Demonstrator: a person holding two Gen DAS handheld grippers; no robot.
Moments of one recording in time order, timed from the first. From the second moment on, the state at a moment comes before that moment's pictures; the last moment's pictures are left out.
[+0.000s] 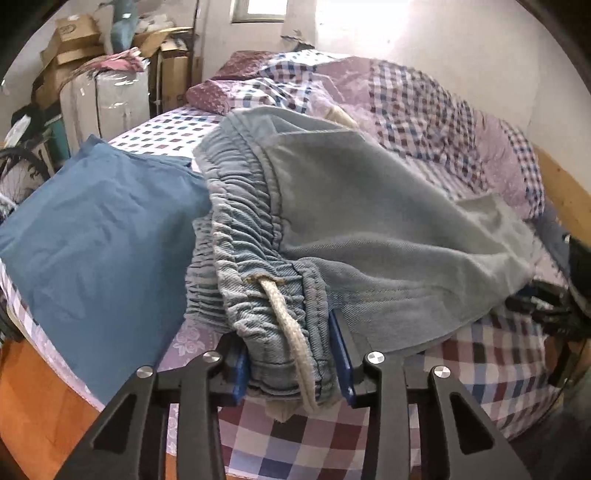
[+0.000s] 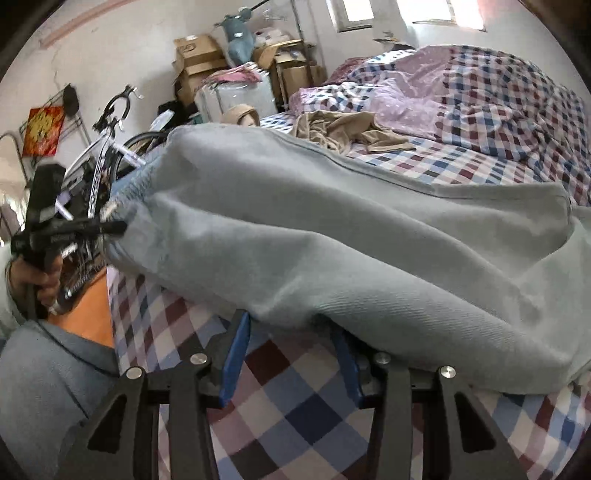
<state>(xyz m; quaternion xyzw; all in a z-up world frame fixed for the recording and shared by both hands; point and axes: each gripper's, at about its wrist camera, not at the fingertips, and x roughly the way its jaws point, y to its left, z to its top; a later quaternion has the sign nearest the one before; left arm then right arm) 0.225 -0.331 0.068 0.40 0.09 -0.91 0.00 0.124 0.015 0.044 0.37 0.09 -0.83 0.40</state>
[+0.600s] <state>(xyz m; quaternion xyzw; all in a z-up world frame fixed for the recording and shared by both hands) 0.227 -0.335 0.066 0.41 0.11 -0.91 0.00 0.114 0.036 0.052 0.36 0.08 -0.84 0.40</state>
